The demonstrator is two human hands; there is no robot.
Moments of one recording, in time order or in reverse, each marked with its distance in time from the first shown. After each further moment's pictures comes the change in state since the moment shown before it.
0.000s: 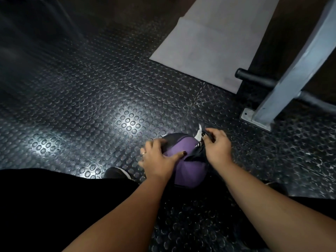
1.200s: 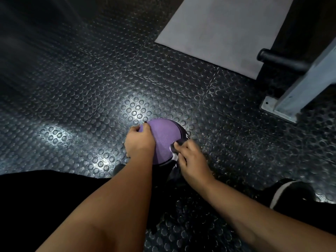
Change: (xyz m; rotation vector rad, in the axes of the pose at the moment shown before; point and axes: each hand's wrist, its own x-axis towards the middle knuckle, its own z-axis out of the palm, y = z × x) left_hand 0.101 -0.031 -0.025 -0.267 0.189 -0.430; right_hand -0.056 -0.018 0.077 -0.021 -0.398 -0.391
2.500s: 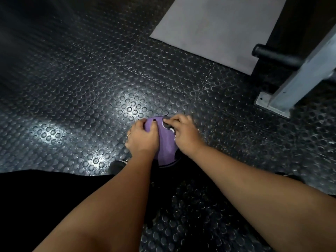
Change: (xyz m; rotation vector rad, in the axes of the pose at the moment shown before) left_hand -0.016 -0.006 0.009 0.173 -0.107 0.256; right_hand 0.069 0.008 -0.005 -0.011 -0.017 0.042
